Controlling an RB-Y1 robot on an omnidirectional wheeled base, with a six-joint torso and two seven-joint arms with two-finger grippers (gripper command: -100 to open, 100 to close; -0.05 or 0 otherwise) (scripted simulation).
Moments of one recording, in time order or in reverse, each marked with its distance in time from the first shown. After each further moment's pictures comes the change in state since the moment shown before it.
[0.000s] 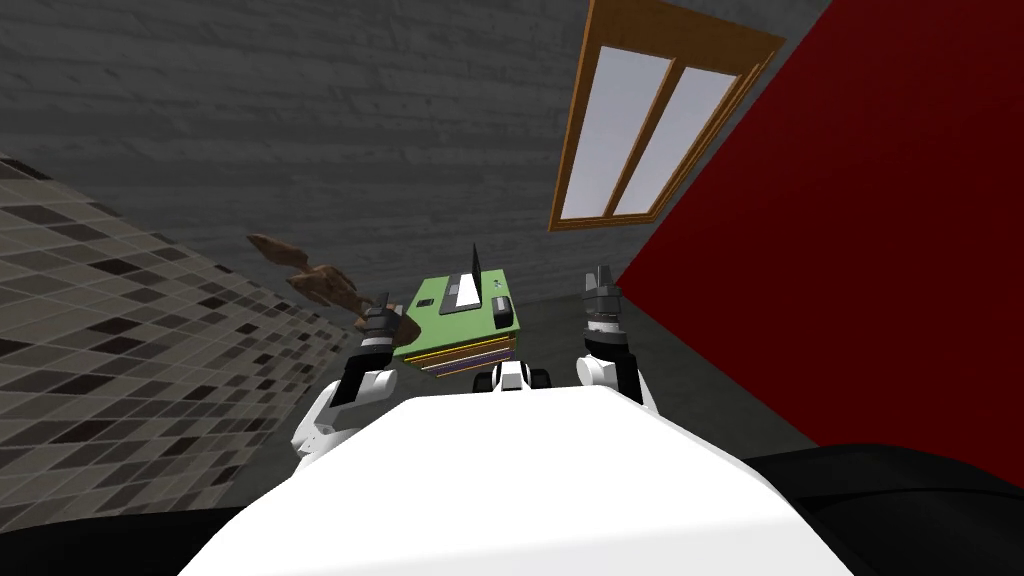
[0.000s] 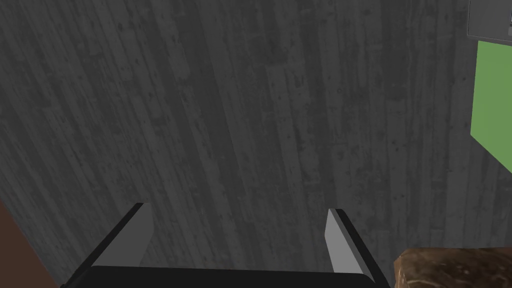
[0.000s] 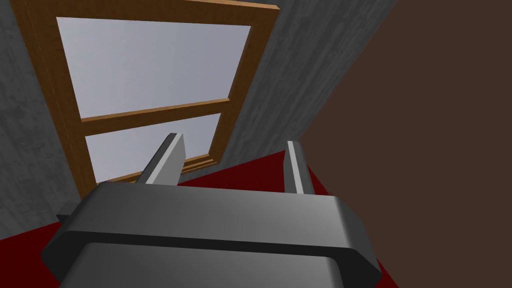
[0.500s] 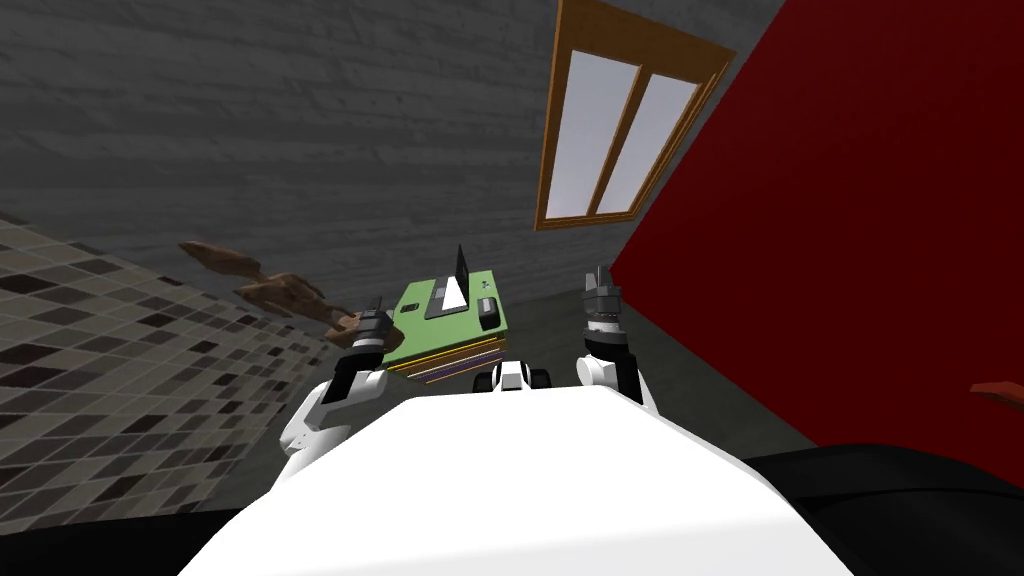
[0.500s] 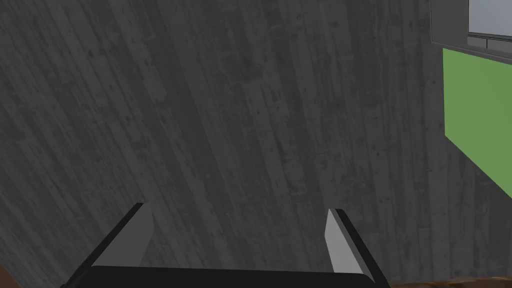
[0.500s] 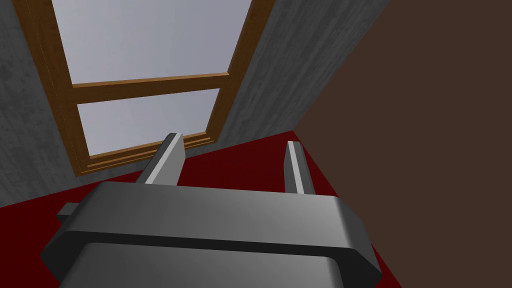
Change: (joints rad) left arm -0.035 0.051 0.053 0.118 -0.010 0.028 -0.007; right arm 0.000 0.000 0.000 0.000 0.000 0.000 0.000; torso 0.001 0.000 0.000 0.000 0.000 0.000
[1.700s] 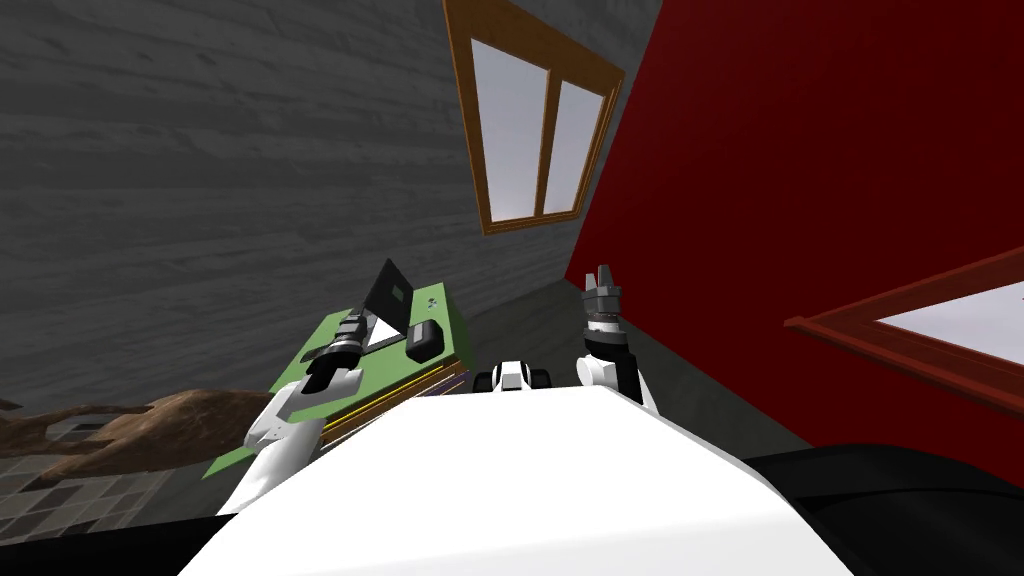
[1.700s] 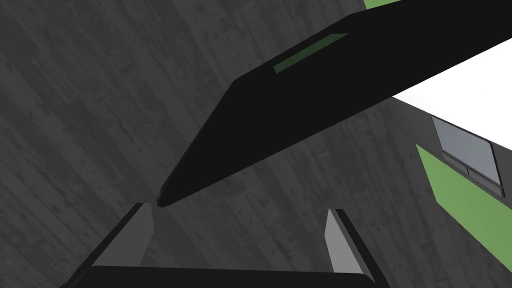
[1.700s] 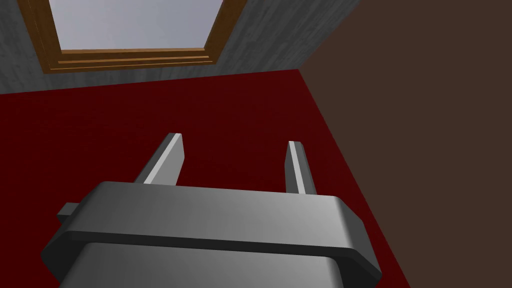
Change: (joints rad) left arm -0.087 0.117 0.109 0.231 -0.106 0.184 -0.034; right arm 0.000 0.000 0.000 0.000 0.000 0.000 0.000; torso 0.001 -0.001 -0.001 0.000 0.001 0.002
